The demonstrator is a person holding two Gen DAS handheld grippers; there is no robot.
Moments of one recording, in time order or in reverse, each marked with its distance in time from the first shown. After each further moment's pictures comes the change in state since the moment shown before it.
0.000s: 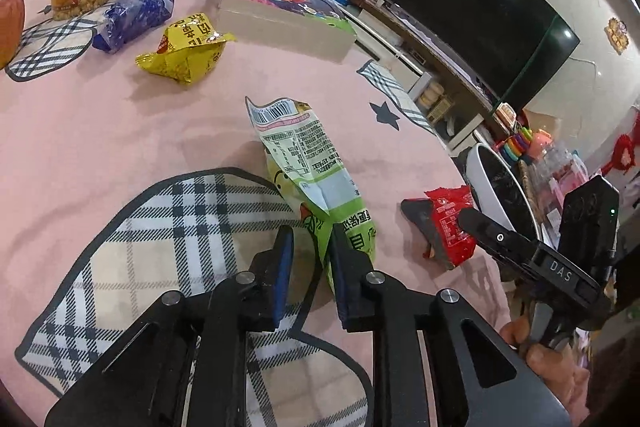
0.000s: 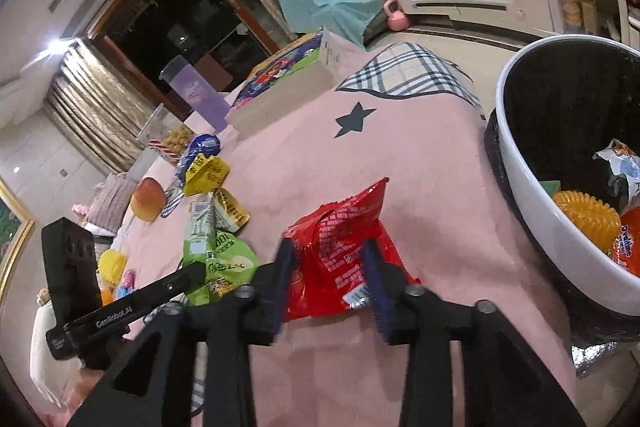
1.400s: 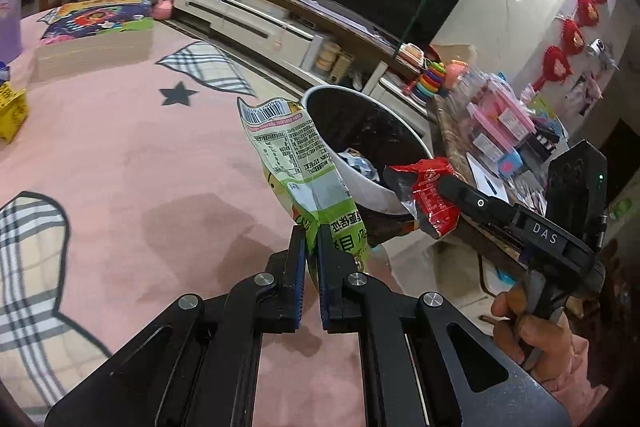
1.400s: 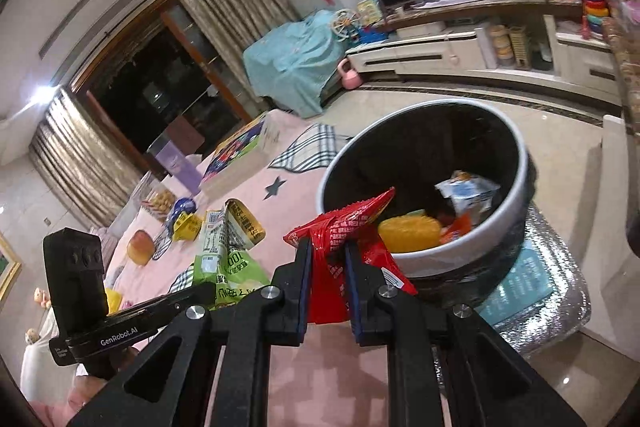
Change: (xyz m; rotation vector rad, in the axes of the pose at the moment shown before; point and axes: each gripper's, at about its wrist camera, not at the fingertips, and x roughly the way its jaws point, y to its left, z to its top) left arm 0.010 -0.160 -0.027 0.285 0.071 -0.224; right arm -0.154 -0.071 -0.020 0.086 -0.234 -0.116
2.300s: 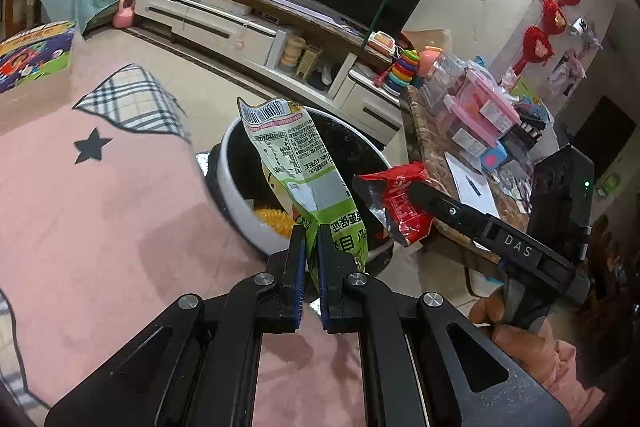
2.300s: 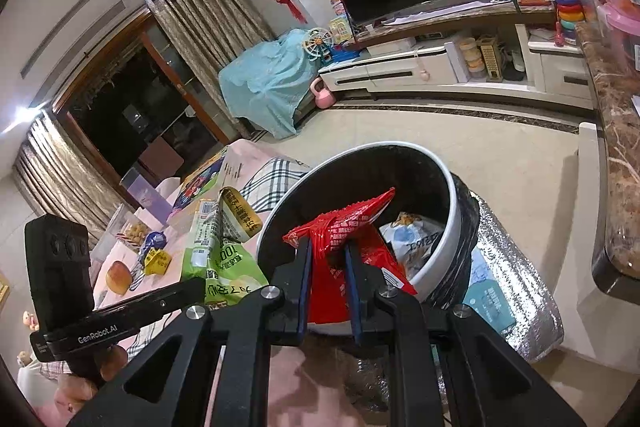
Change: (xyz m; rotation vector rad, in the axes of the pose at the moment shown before) left arm 0.053 -0.053 0.051 0.083 0.036 -0.066; right arm 0.001 -0.042 0.035 0.031 -0.054 -0.072
